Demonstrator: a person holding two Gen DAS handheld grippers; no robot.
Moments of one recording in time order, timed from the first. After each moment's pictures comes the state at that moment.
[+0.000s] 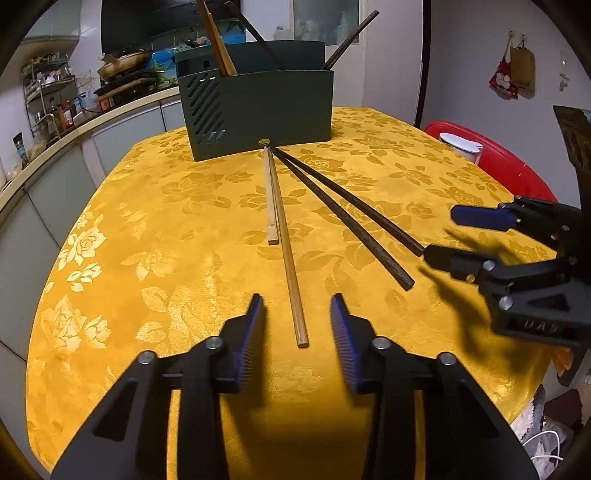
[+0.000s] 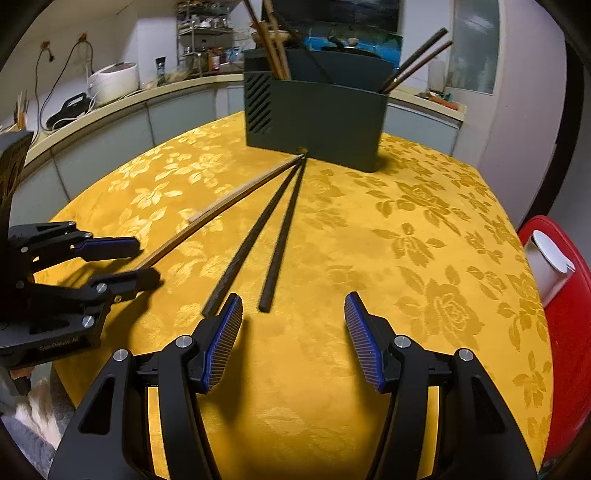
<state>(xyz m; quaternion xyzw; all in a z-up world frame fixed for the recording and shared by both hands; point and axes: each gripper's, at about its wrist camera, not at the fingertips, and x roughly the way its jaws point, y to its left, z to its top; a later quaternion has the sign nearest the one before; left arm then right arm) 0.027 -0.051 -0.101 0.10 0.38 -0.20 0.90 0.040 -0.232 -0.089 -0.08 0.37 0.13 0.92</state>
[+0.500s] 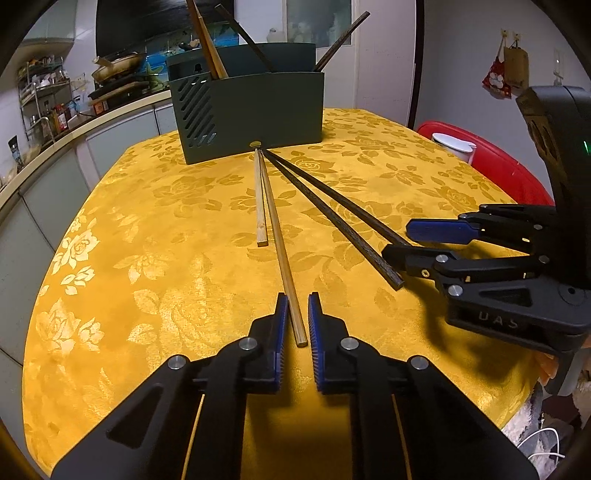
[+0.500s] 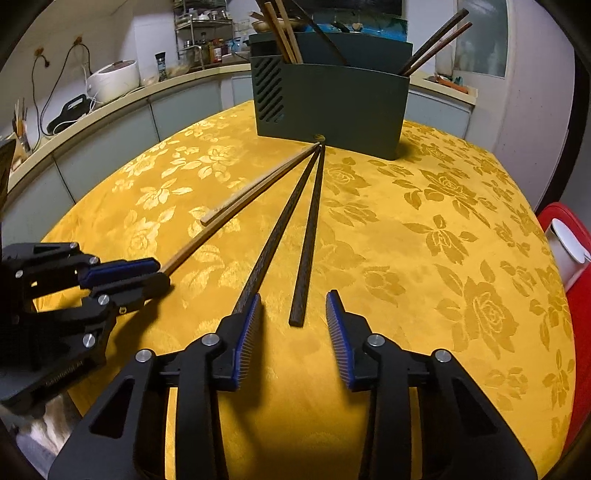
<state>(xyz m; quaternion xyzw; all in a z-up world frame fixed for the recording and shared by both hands) 0.026 -0.054 -0.101 0.10 0.37 -0.21 0.90 0.058 -0.219 -0.096 -0.05 0.39 0.14 0.91</state>
